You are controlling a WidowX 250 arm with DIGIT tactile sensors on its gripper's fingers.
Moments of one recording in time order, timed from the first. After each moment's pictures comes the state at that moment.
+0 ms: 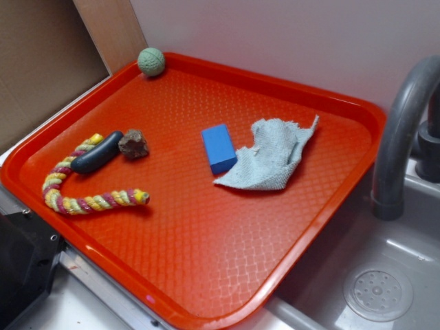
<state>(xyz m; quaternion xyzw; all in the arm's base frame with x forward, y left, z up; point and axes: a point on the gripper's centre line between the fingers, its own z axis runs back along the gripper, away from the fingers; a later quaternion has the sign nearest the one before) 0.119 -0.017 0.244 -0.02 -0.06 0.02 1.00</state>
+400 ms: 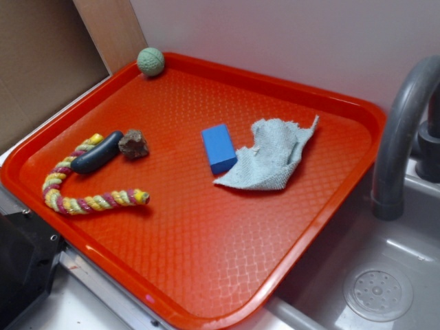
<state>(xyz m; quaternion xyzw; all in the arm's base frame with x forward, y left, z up) 0.119 -0.017 0.242 -0.02 -0.06 0.02 1.00</state>
